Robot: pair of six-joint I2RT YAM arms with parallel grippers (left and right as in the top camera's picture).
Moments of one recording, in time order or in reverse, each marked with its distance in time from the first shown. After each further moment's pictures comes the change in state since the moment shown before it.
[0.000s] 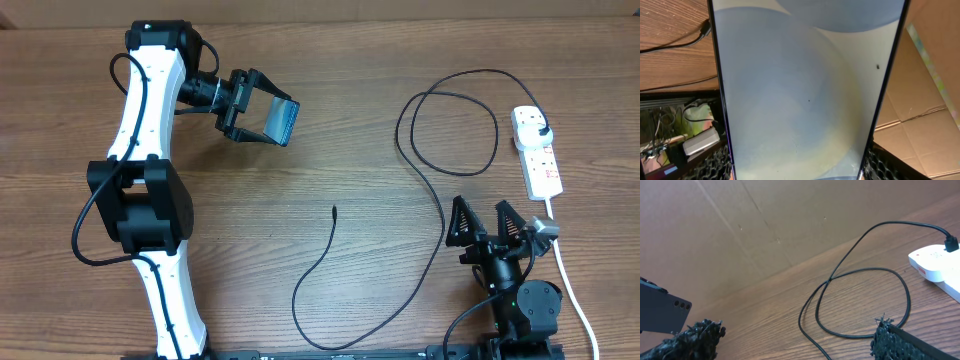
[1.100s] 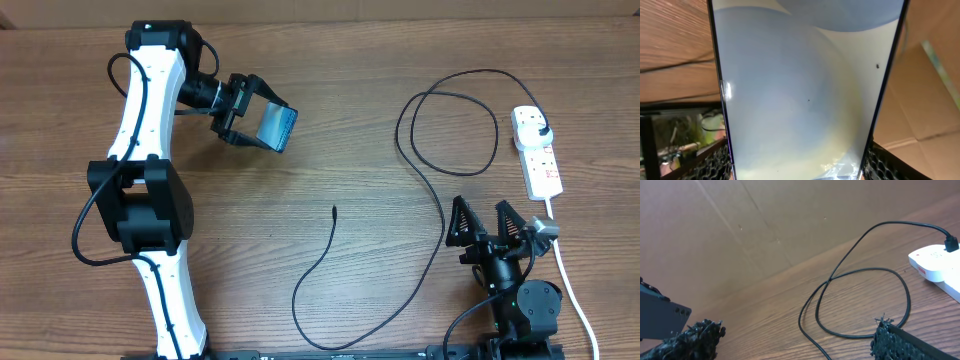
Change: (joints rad) left arm -0.001 0.000 0.000 0.000 -0.110 0.000; right arm 0.000 0.000 0.000 0.000 0.000 0.000
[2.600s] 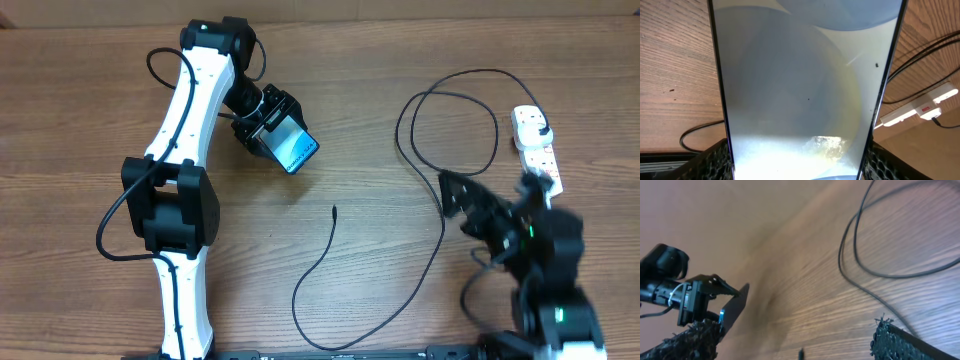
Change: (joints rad) left arm -0.172 0.000 0.001 0.103 -0.375 0.002; right arm 0.000 0.667 0.567 -0.346 -0.263 0.234
